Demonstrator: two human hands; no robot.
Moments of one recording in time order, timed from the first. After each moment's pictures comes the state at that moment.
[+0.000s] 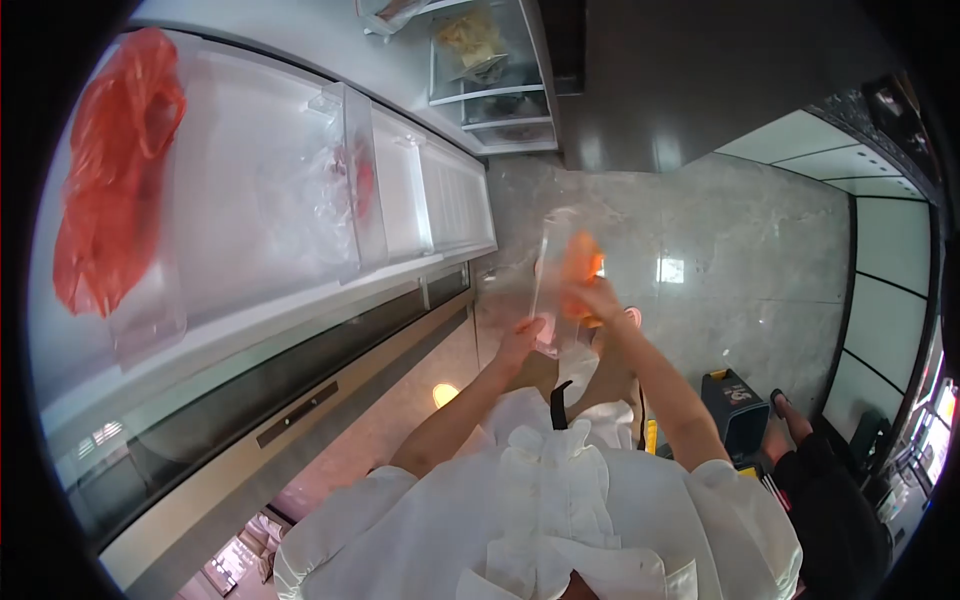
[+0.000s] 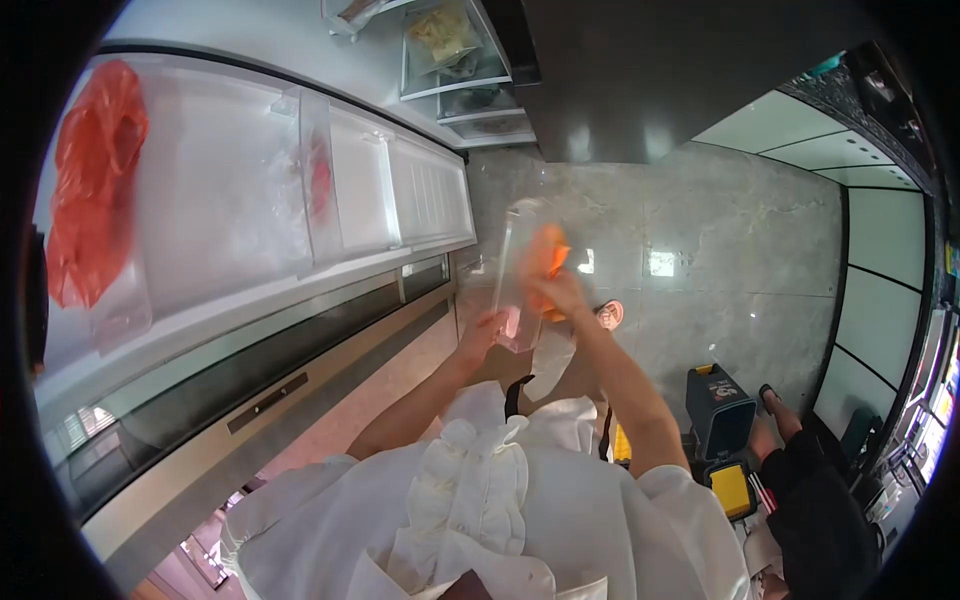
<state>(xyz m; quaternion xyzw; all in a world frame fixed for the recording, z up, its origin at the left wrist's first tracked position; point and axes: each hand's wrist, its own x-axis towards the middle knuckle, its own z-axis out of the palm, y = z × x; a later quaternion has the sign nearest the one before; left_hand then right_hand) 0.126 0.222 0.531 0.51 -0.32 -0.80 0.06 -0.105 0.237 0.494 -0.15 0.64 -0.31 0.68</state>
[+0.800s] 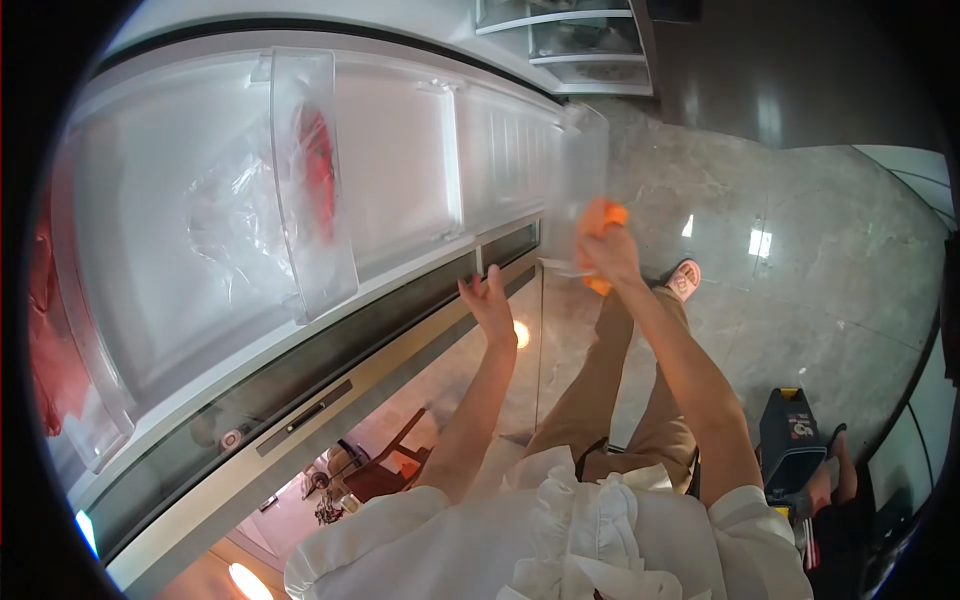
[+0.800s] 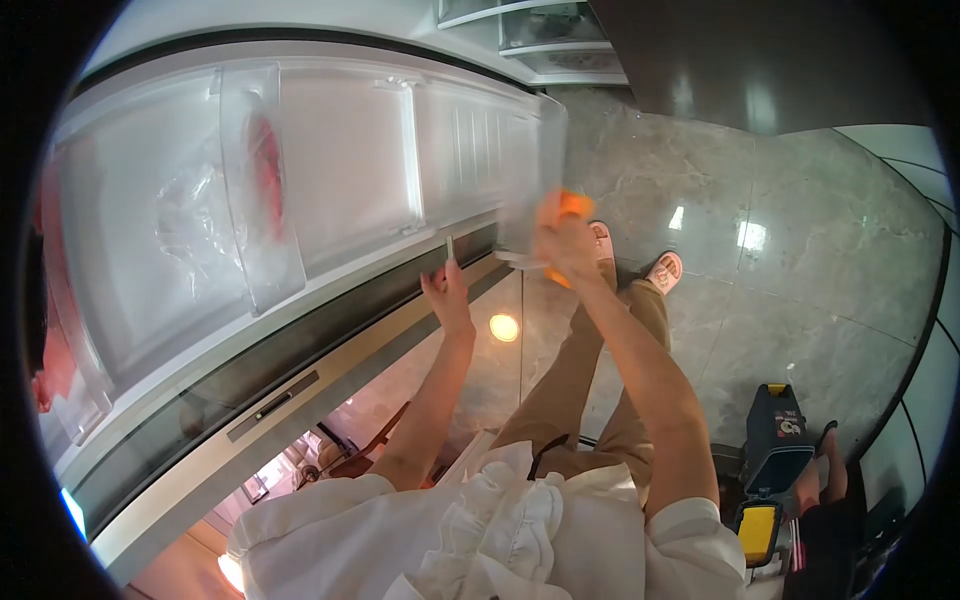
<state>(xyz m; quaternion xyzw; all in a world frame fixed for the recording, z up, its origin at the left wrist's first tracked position) 0.211 0.139 0.453 0.82 -0.35 -0.32 0.33 -0.041 0.108 0.443 -0.29 0.71 -0.23 0.60</state>
